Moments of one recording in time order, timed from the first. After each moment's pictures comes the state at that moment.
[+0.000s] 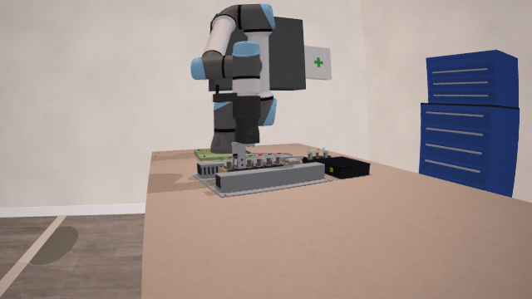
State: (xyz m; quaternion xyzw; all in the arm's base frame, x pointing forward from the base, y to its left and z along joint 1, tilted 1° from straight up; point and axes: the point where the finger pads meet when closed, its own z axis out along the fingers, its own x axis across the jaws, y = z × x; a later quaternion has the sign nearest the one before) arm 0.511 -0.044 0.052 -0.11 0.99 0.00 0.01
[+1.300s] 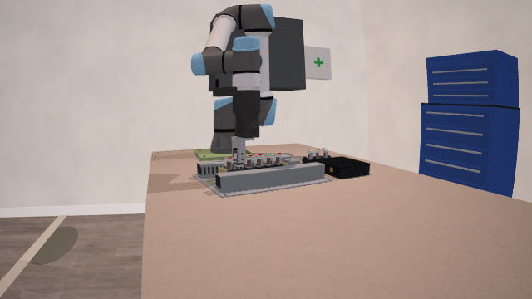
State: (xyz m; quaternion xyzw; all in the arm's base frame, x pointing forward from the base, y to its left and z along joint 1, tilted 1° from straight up) arm 0.510 -0.044 0.067 -0.11 0.99 0.00 0.01
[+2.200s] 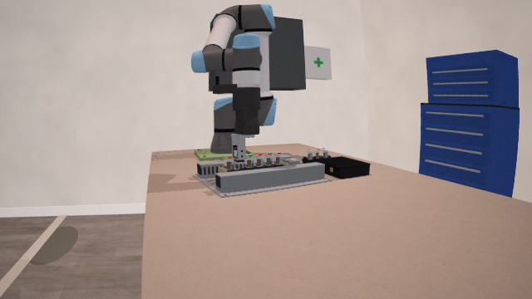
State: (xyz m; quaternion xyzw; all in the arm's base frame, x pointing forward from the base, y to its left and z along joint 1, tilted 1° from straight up) arm 0.510 -0.044 0.075 -0.11 0.99 0.00 0.01
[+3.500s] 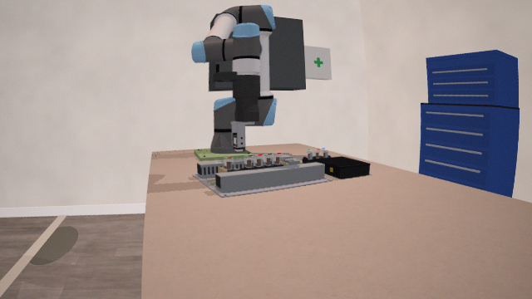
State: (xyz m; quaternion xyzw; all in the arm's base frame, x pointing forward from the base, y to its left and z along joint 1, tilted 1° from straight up) arm 0.509 -0.044 0.108 -0.11 0.99 0.00 0.01
